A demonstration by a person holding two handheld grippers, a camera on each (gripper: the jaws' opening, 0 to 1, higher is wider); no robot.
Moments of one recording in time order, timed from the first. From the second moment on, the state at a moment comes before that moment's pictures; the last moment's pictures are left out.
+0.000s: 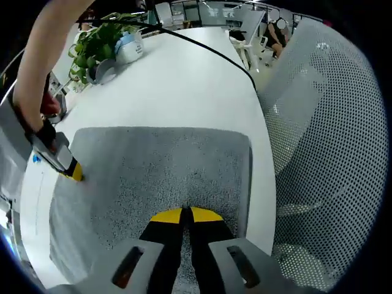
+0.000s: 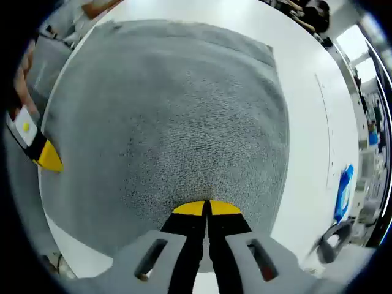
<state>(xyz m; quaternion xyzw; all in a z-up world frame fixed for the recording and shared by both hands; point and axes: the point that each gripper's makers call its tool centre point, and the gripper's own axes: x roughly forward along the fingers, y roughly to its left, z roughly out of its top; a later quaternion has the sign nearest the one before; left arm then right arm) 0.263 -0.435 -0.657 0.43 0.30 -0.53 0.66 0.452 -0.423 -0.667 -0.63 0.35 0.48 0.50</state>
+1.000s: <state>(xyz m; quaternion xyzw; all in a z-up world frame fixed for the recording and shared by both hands) 0.256 -0.427 -0.659 0.57 0.28 -0.45 0.62 0.441 -0.493 -0.668 -0.56 0.47 0.37 0.57</state>
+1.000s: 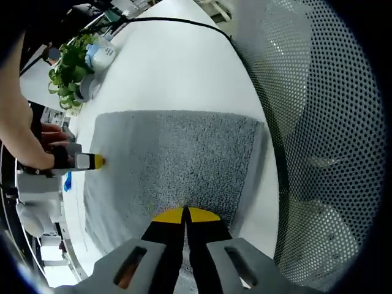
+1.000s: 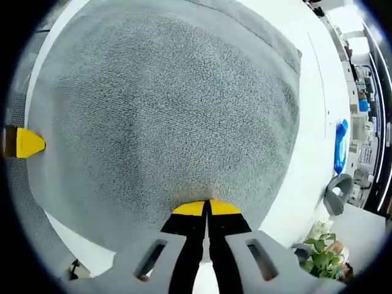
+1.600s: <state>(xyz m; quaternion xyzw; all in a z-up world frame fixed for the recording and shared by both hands) 0.255 -0.412 -0.660 0.62 0.30 -0.41 0.60 0.430 -0.502 -0.668 -0.57 0.44 0.34 0.60</state>
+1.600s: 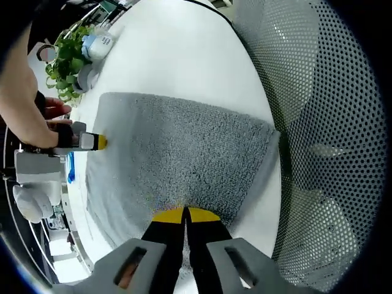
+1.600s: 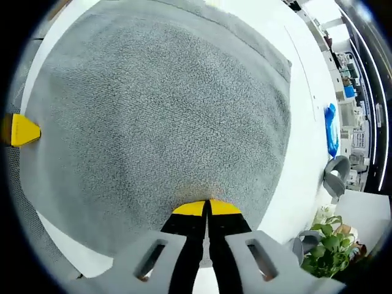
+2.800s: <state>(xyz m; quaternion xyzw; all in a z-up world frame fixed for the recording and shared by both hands) 0.256 -0.387 -0.660 0.65 0.34 -0.36 0.58 0.396 -0.524 -0.667 -0.58 0.45 0.32 0.61</state>
